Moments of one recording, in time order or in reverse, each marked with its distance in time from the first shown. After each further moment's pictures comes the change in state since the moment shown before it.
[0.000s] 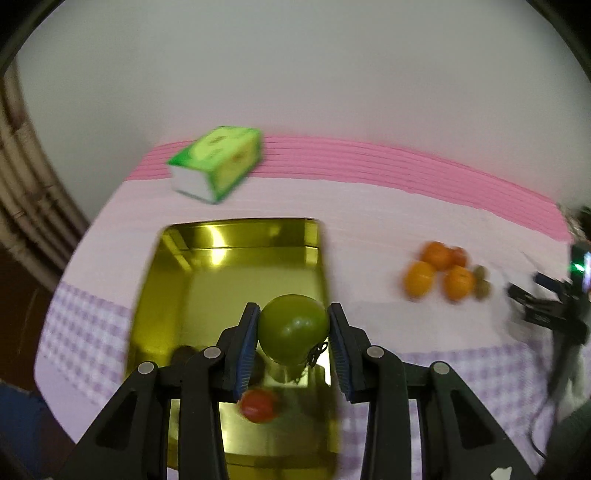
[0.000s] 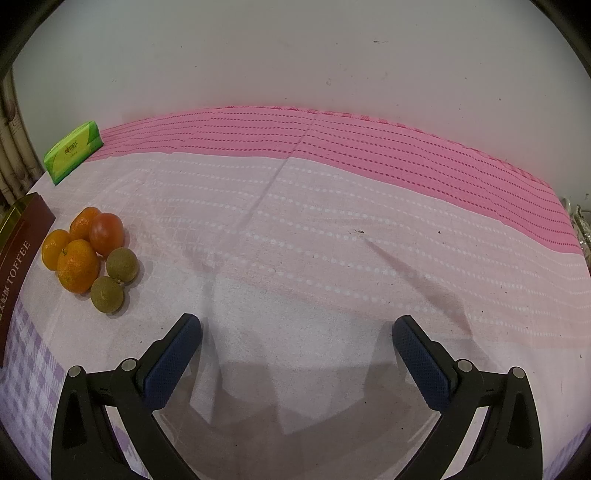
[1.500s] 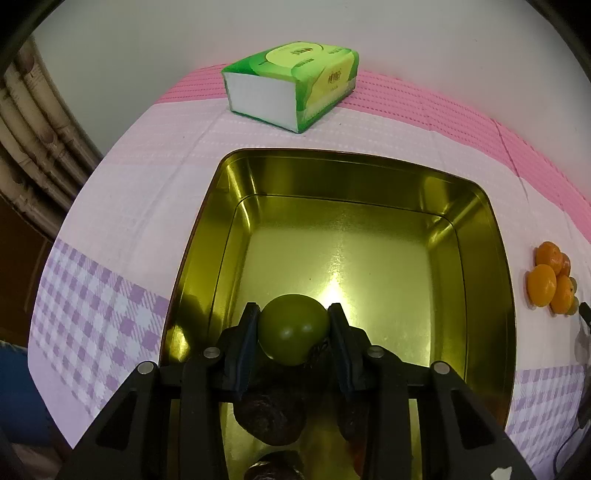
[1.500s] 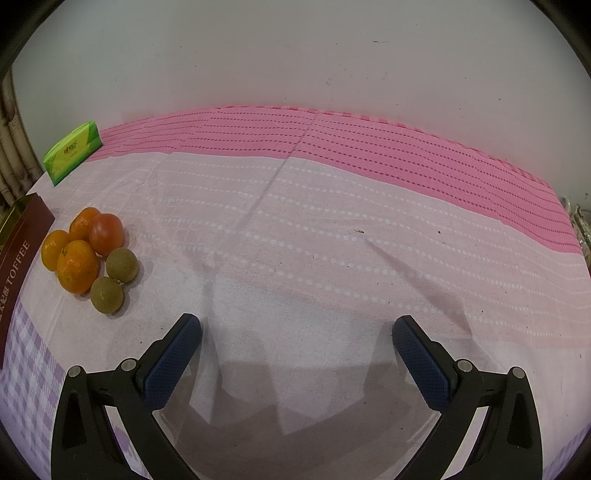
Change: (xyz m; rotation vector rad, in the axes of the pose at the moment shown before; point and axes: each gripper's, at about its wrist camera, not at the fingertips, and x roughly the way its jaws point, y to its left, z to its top) left arm 0.094 0.079 -0.007 -0.104 0.205 0.078; right arm 0.000 0.000 0.001 0.002 0.001 0.000
